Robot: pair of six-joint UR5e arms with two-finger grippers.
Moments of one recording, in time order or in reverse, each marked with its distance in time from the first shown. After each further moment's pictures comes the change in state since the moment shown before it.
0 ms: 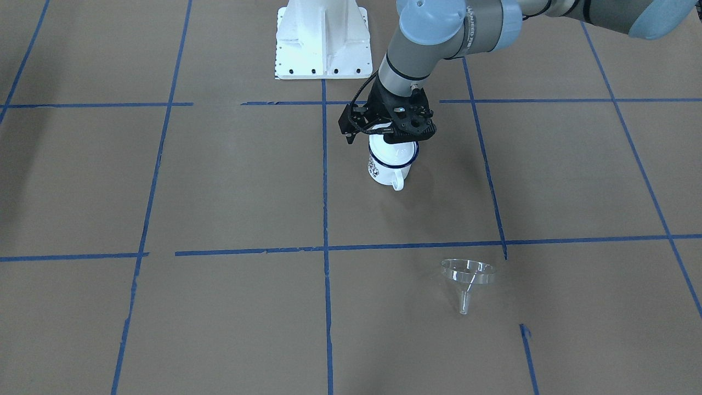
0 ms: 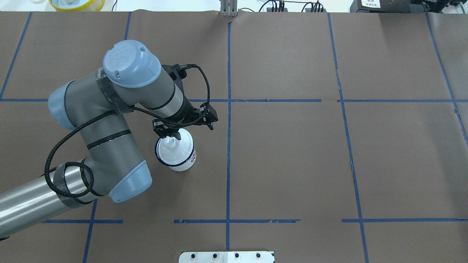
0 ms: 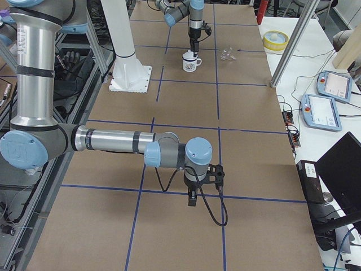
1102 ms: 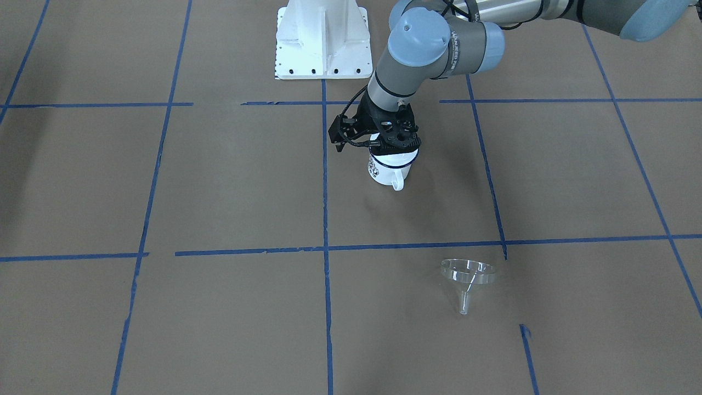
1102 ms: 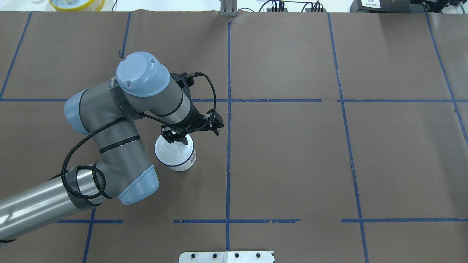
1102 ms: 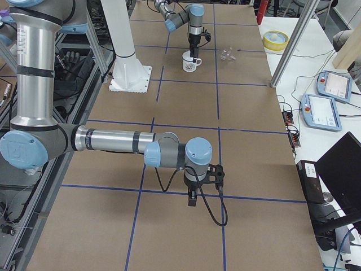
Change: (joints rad) left arm 0.027 -0.004 0.059 -0.080 0.001 -0.011; right arm 0.000 0.000 0.000 0.000 0.000 0.000
